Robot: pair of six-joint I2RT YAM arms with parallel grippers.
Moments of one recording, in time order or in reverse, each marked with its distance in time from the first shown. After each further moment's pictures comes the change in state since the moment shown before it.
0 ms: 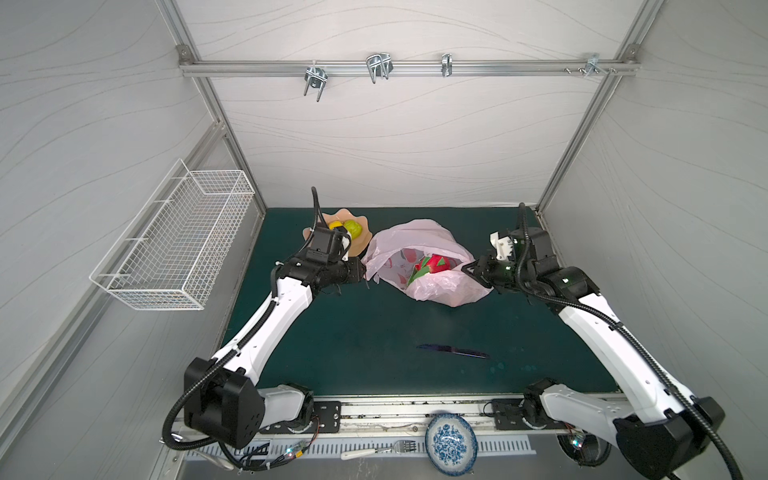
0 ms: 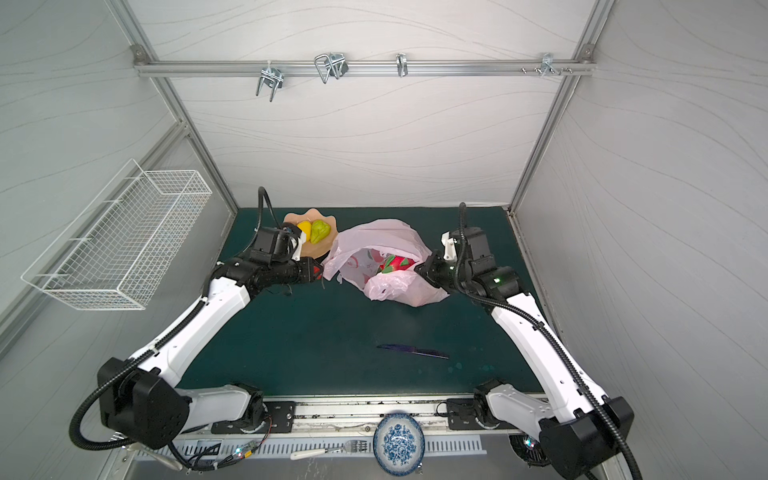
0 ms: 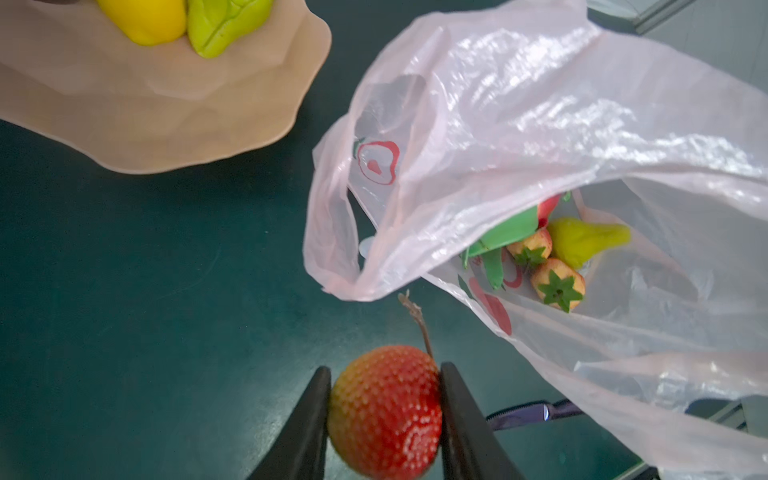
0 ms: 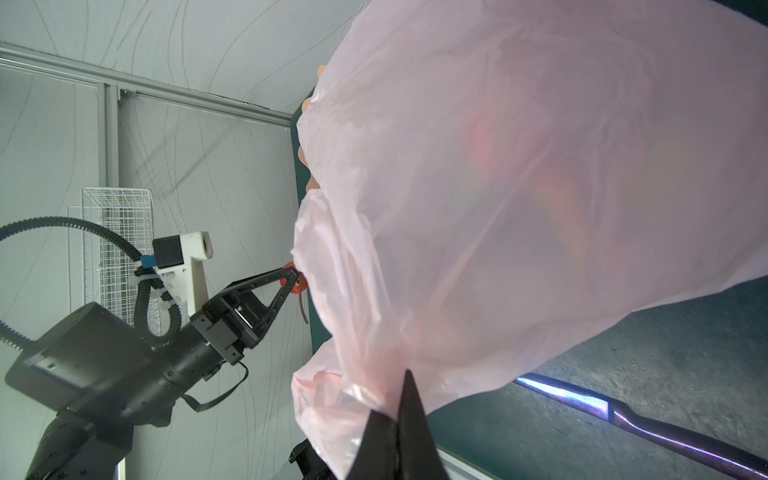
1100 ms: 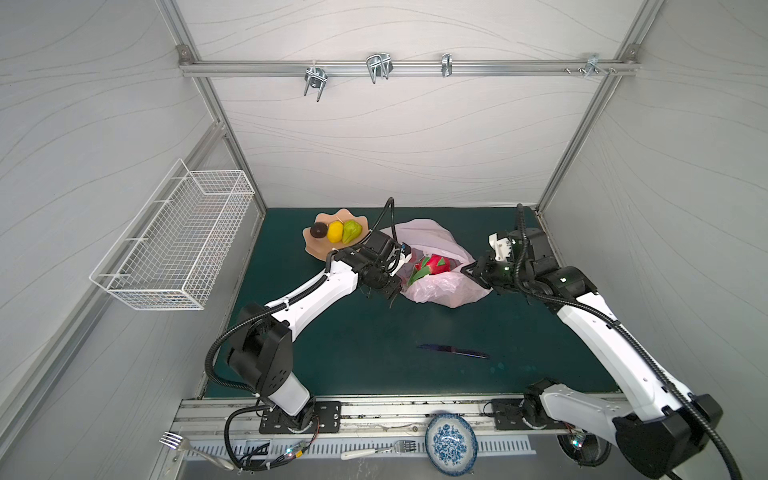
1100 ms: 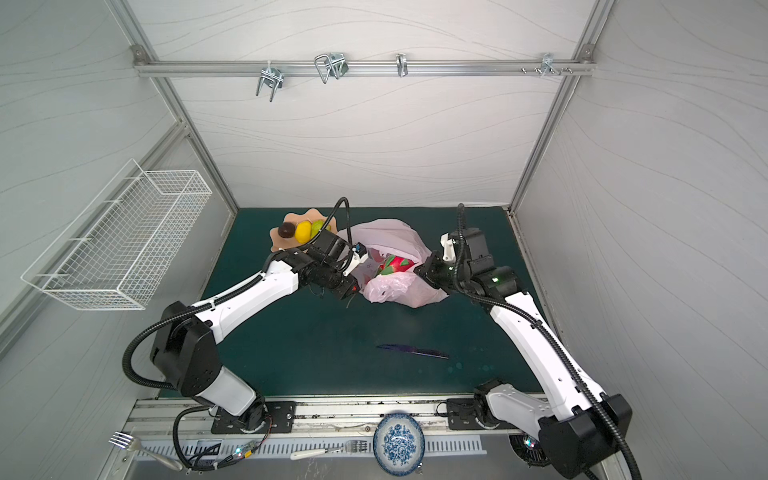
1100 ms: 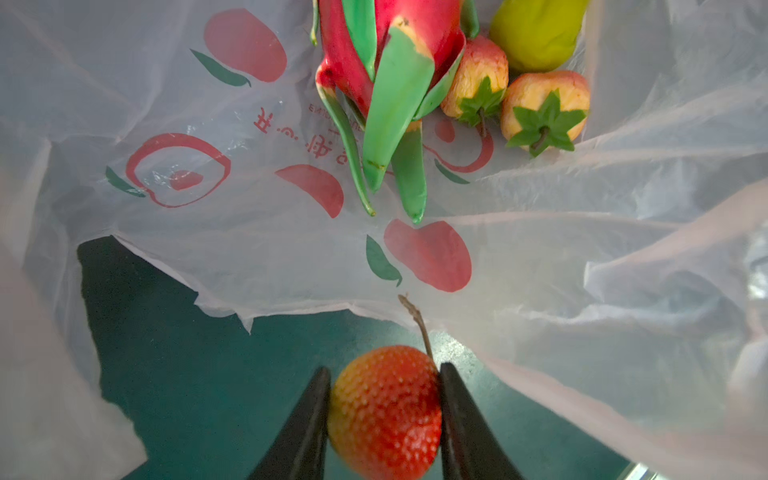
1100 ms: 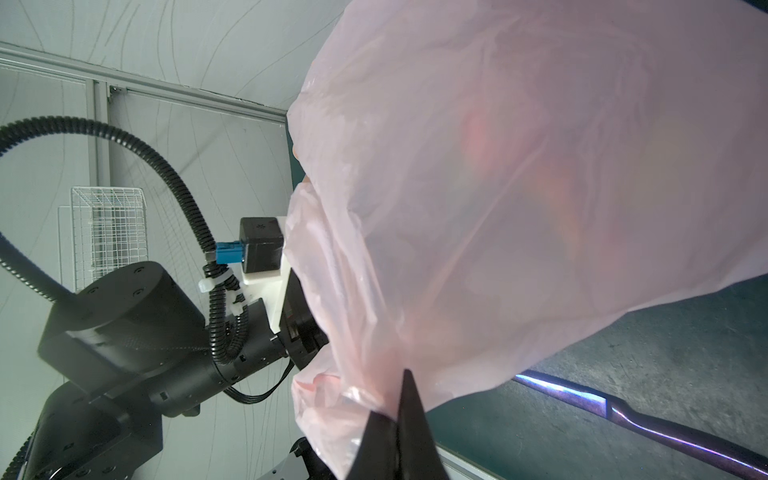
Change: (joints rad) left arm -0.235 0.354 0.207 -0.103 -0.010 0.506; right arm 0.000 0.011 -0.010 0.001 -0.004 0.000
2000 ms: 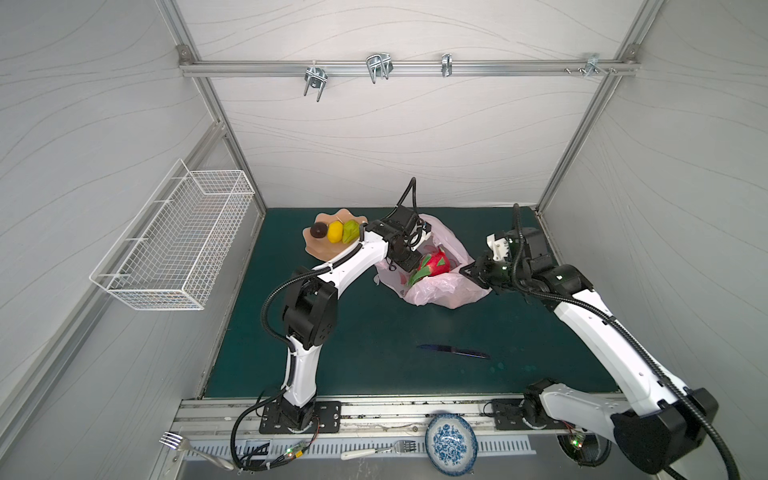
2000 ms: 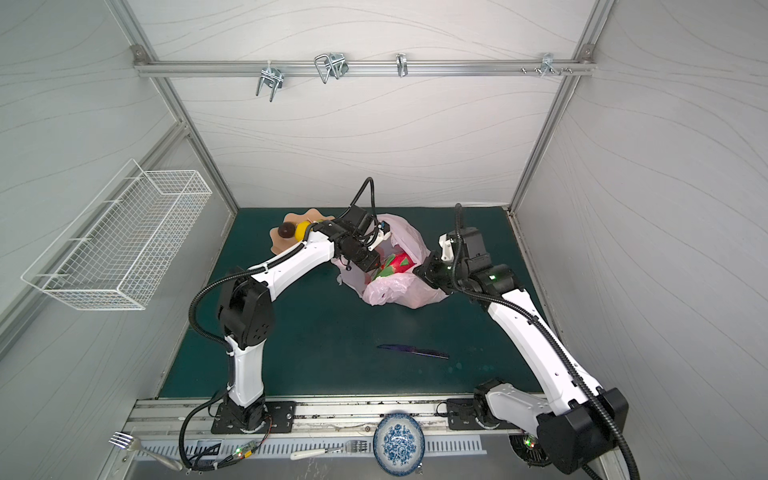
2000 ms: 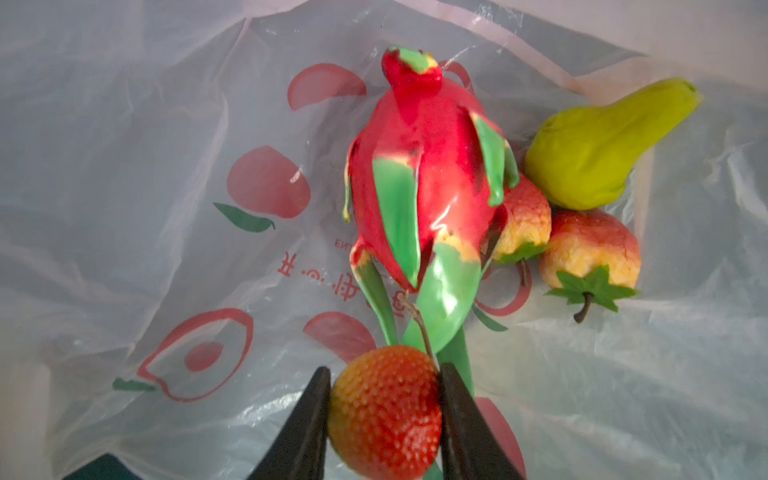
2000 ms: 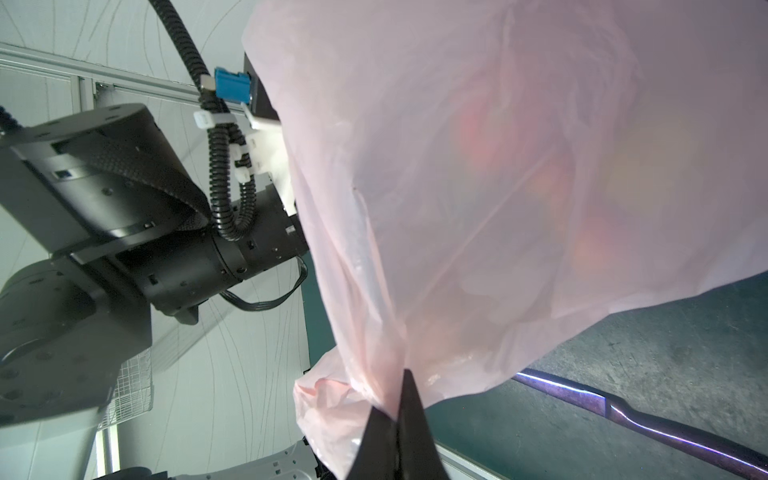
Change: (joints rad) left arm -0.002 0.410 0.496 -0.056 -0.008 0.014; right arm 0.000 0.021 0.000 0.000 -0.008 0.000
